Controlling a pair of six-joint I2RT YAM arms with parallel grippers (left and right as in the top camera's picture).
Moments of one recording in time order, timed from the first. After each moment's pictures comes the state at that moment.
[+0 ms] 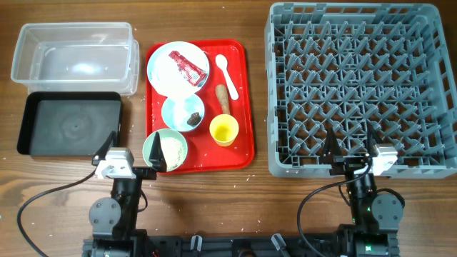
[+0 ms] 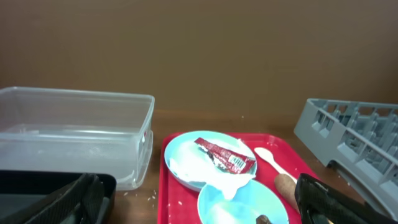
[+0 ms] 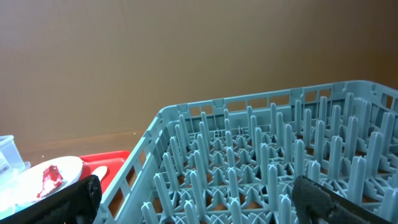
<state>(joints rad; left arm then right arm) -0.06 0.02 0.06 -0.02 0.00 -0.10 -0.06 0.02 0.01 0.07 -0.12 0.18</state>
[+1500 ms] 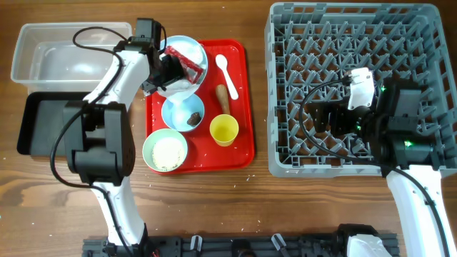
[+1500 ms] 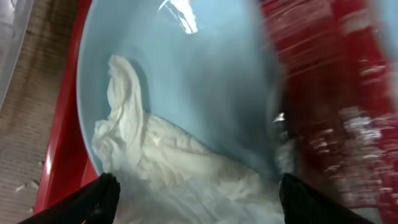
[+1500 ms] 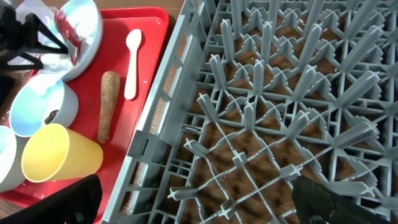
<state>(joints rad) -0.10 2.13 1.59 -0.75 0.07 -0.51 -0.06 1.11 0.90 -0.62 -0.40 -0.08</state>
